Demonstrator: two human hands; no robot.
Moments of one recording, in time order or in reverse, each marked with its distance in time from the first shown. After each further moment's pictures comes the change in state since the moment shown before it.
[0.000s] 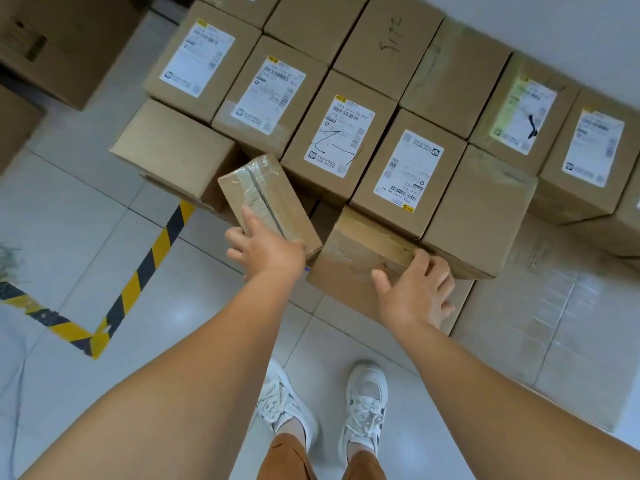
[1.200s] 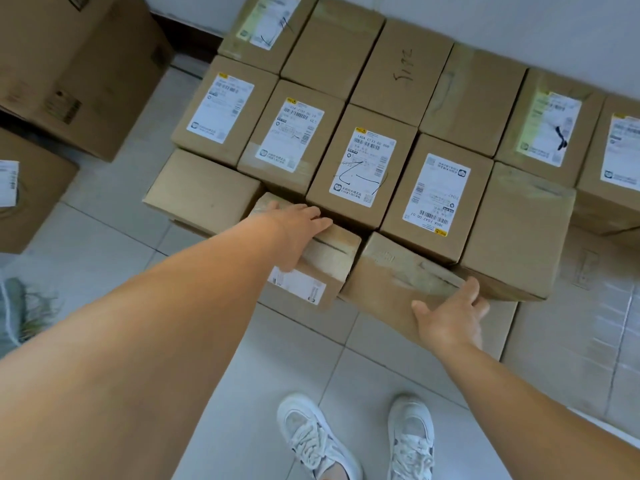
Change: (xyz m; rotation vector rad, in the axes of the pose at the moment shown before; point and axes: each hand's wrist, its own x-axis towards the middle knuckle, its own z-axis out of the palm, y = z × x) left_hand 0.081 0.059 -0.061 1.363 -0.431 1.031; right_hand 0.013 -0.010 0.010 0.323 -0.093 0.260
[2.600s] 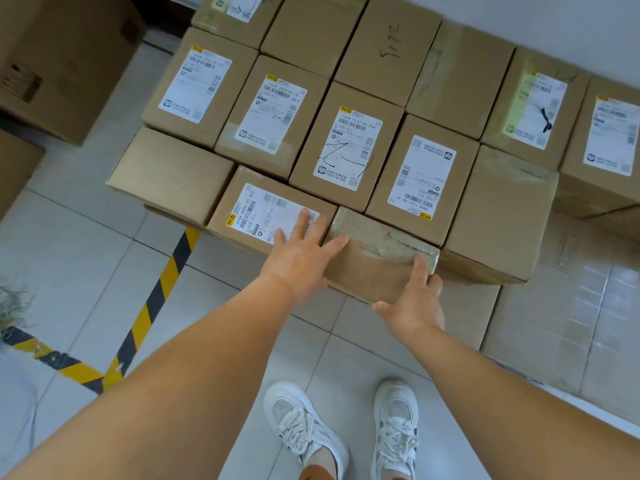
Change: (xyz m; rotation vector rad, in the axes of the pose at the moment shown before) left_hand 0.004 0.068 0.055 -0.273 0.239 -0.060; right_hand -0.001 -0.002 0.017 -0.191 -0.155 -0.130
